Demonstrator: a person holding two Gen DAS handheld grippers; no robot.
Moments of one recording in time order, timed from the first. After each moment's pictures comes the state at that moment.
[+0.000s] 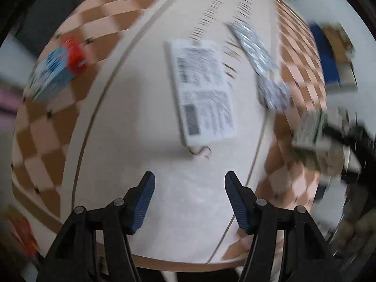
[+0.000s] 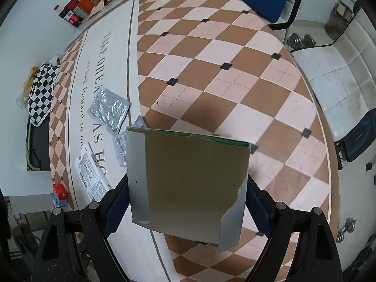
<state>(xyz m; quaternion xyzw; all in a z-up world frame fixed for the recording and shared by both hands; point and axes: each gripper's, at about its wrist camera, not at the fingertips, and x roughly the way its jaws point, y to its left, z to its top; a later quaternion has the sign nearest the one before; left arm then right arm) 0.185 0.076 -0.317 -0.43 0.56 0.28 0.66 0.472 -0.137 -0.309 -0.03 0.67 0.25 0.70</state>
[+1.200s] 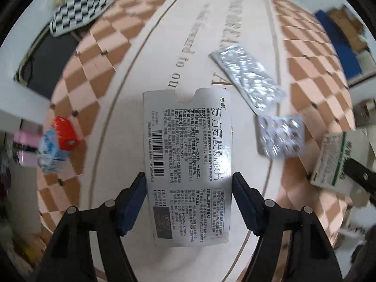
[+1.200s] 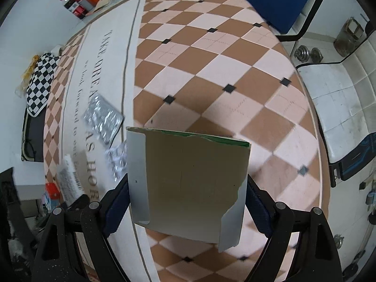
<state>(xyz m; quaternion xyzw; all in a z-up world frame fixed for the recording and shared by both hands) 0.273 0.054 -0.299 -0.26 0.59 0.32 0.70 0.495 -0.129 -0.310 -0.07 0.65 0.27 0.71</state>
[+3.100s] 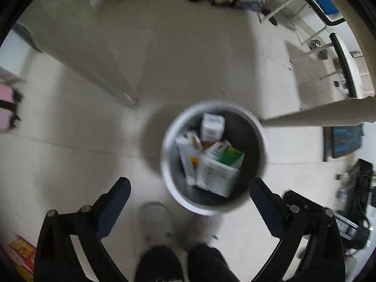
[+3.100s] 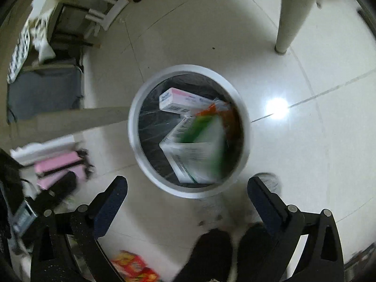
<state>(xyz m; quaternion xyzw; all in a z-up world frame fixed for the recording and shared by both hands) -0.016 -0.023 -0.640 -0.30 0.62 0.20 0.69 0.105 -0.296 -0.763 0.03 0.76 0.25 0.60</state>
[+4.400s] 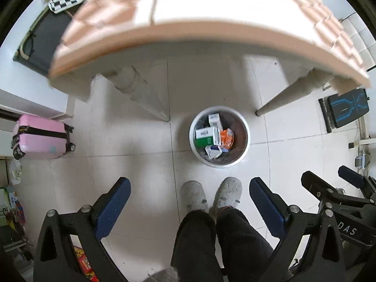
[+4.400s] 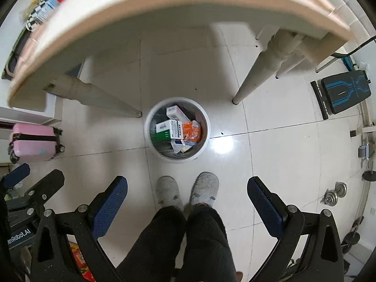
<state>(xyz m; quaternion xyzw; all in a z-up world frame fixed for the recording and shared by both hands) -0.071 -0.069 -0.374 -0.18 0.64 0.22 0.71 0.031 -0.293 -0.411 -0.15 0.67 0.22 0.69</state>
